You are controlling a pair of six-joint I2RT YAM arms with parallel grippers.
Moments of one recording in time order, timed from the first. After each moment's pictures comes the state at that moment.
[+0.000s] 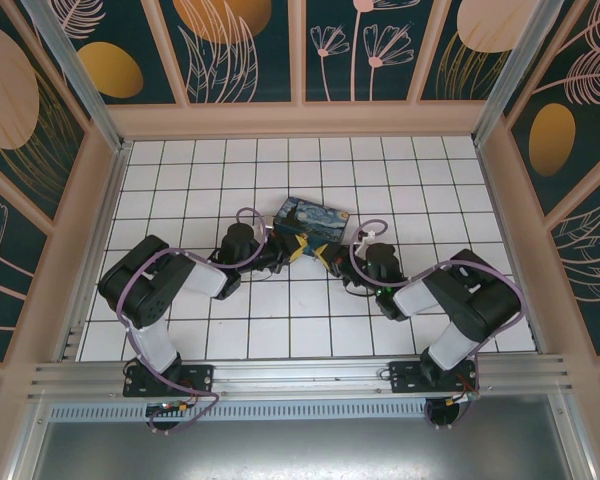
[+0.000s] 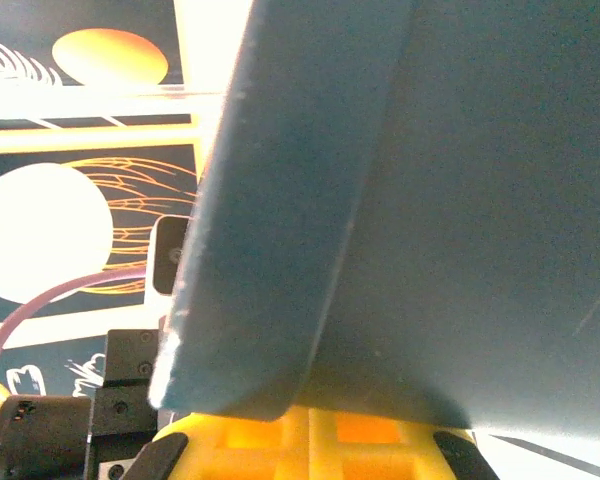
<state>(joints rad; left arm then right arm) -0.61 1.80 0.57 0.93 0.53 -1.46 0.63 1.61 0.32 1.04 -0.31 1.43</state>
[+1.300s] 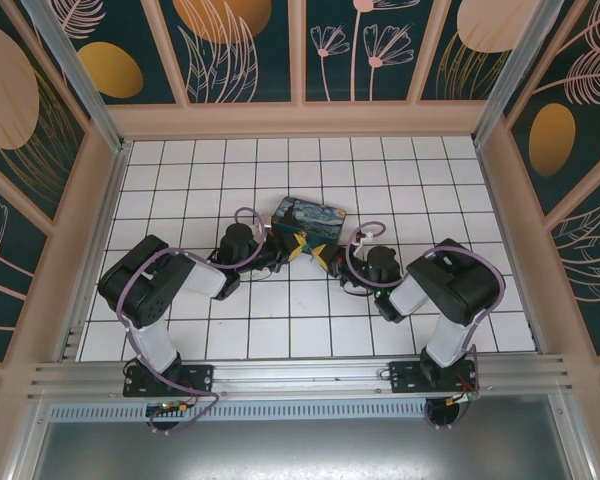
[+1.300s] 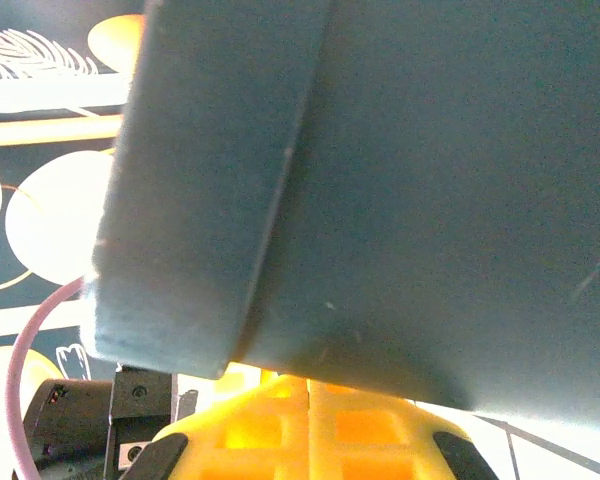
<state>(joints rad) -0.60 1.80 0.57 0.96 0.52 -1.47 0.61 1.75 0.30 1.29 -0.37 1.51</state>
